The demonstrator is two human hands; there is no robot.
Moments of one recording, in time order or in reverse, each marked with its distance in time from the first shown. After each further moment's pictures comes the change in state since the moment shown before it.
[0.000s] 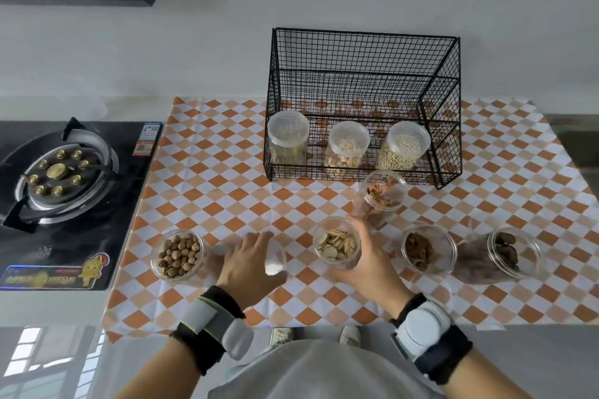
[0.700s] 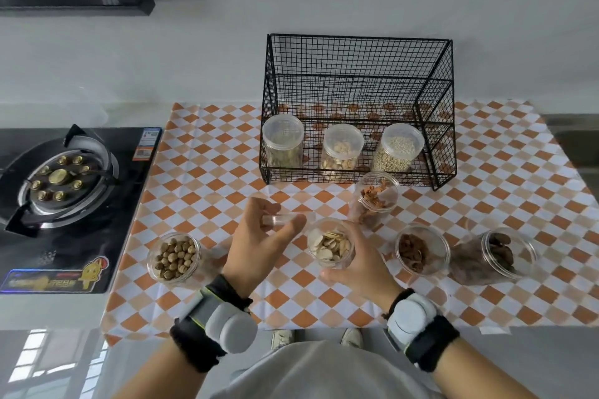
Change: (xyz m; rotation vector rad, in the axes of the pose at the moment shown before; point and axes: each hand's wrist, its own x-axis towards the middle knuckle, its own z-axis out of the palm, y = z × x) left_hand 0.001 0.052 -0.044 -0.967 0.289 -0.019; right_hand 0.009 0.011 0.002 0.010 -0.026 -0.026
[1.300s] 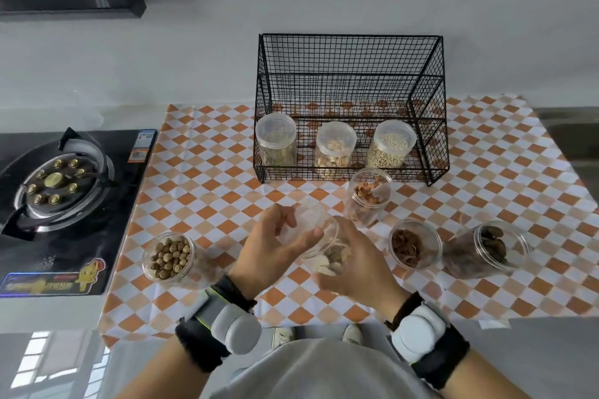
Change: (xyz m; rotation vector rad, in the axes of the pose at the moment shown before) left_hand -0.009 0.003 0.015 0.162 -0.142 0.105; right_hand -0.022 -0.027 -0.013 0.040 0.040 -0.153
